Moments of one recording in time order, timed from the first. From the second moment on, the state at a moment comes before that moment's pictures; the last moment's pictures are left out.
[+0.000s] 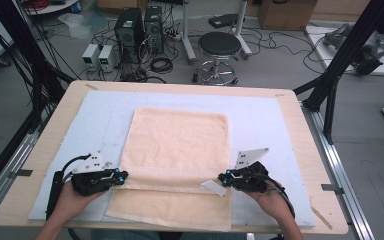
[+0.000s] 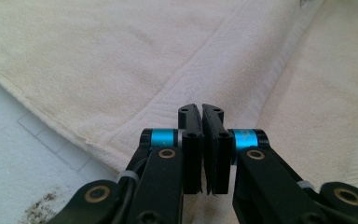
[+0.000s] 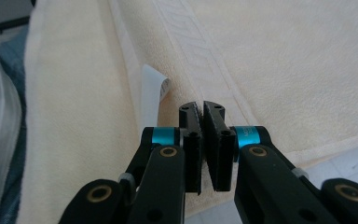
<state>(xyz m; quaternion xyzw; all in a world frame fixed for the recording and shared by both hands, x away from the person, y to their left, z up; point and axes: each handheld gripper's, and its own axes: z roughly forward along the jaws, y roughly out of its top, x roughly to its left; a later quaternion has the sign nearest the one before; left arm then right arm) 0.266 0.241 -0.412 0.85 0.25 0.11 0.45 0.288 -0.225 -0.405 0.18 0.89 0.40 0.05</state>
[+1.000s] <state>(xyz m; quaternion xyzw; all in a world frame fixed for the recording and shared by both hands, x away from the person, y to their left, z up) 0.225 0.246 -0.406 0.86 0.25 0.10 0.44 0.233 -0.225 -0.392 0.16 0.90 0.40 0.02</state>
